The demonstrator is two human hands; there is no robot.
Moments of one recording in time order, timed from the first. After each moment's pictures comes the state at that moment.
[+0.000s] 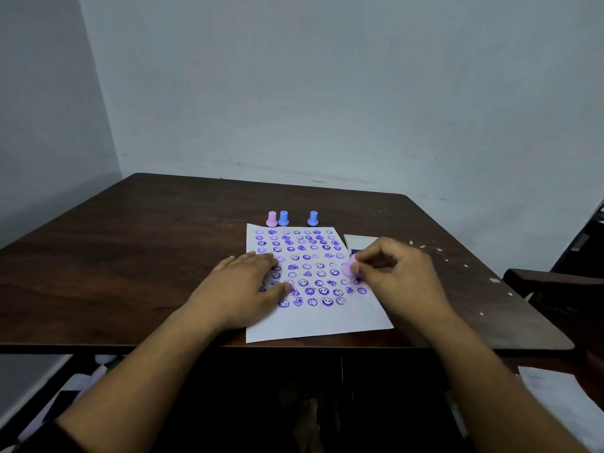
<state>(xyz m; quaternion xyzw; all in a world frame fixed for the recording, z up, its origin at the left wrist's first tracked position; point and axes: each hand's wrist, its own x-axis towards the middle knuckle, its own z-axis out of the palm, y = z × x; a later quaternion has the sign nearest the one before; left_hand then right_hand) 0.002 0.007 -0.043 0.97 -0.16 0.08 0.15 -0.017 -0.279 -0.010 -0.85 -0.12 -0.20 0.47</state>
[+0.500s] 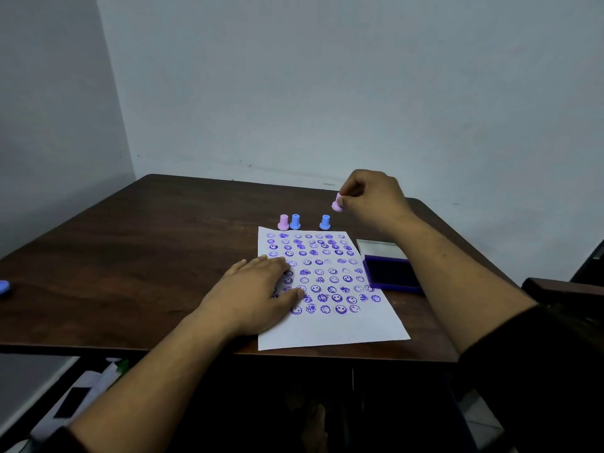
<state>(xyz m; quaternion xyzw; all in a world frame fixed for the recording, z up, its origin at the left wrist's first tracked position) 0.001 0.007 -0.042 0.97 -0.16 0.09 0.15 0.108 -0.233 0.066 -0.90 -0.14 -0.20 0.36</state>
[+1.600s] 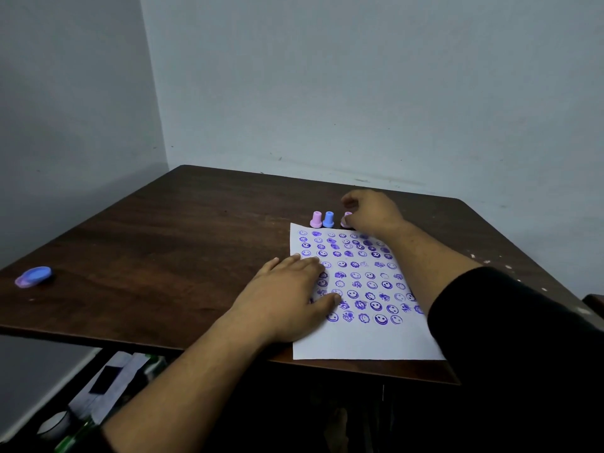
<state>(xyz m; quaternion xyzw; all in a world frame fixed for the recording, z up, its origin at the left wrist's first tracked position) 0.000 0.004 -0.043 0.97 -0.15 0.08 0.15 0.196 -0.185 0.010 -0.96 -0.12 -0.11 0.21</state>
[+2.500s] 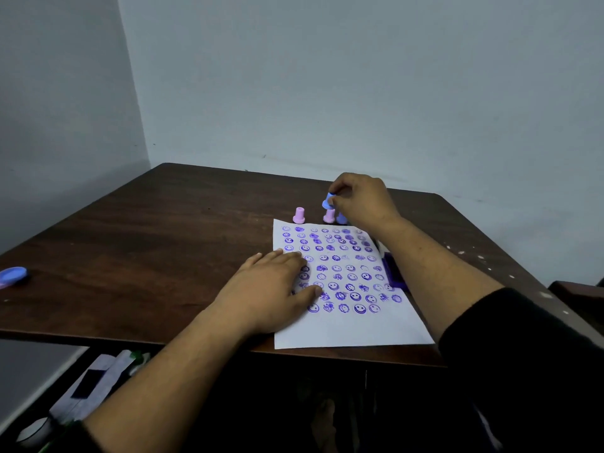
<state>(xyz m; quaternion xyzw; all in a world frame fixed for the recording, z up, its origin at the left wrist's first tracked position) 0.002 0.008 -0.044 0.97 -0.15 0.10 0.15 0.152 -0.190 0.032 -0.91 -0.16 -0.18 0.34</state>
